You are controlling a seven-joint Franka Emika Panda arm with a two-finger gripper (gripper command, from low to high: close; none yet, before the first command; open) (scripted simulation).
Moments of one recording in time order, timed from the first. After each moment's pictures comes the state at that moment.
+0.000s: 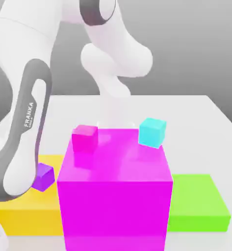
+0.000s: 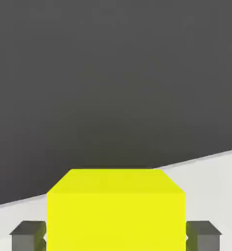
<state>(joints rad) -0.36 0.68 -0.17 -1.92 0.21 2.58 0.34</state>
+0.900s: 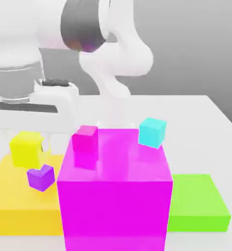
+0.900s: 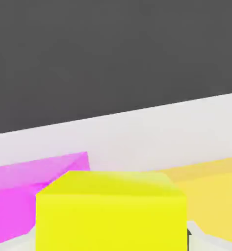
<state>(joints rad) -0.14 -0.18 -0.15 -2.33 -0.02 2.15 0.67</state>
